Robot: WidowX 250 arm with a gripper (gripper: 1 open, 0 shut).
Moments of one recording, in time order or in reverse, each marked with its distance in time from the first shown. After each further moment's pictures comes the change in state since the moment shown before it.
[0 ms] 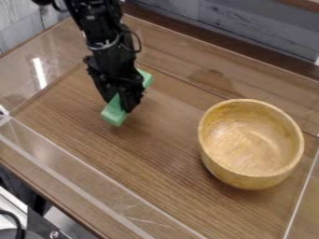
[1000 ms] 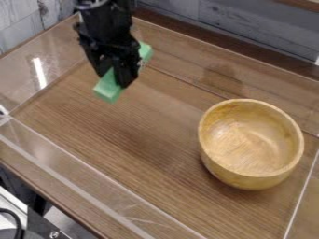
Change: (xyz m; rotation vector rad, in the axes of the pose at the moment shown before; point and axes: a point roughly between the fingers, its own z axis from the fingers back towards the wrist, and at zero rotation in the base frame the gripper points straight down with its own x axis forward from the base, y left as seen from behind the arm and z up) arm -0.005 -0.012 0.058 0.001 -0.026 -0.020
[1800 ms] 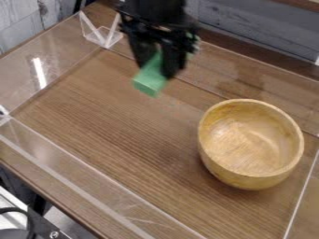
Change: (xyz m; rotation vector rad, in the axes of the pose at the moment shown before) arm 0.007 -0.055 0.046 -0.028 0.060 0.017
